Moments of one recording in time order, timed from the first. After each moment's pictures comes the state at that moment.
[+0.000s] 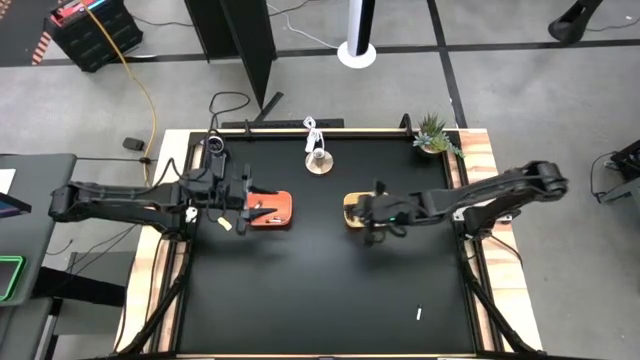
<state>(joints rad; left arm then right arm) 0.13 0.79 0.45 0.26 0.09 0.07 0.11 1.35 0.80 -0.08 0.37 0.13</state>
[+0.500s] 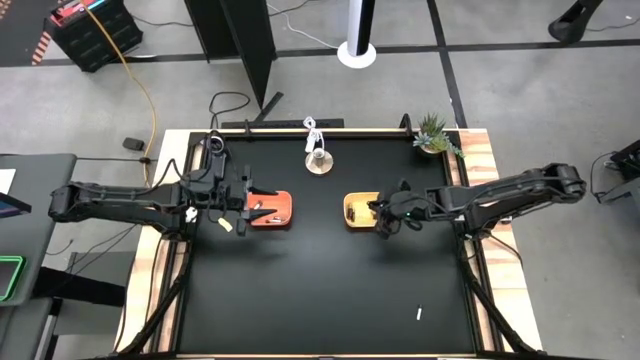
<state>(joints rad) 0.13 0.79 0.44 0.25 0.09 0.07 0.05 1.16 0.61 -0.22 0.37 0.42</state>
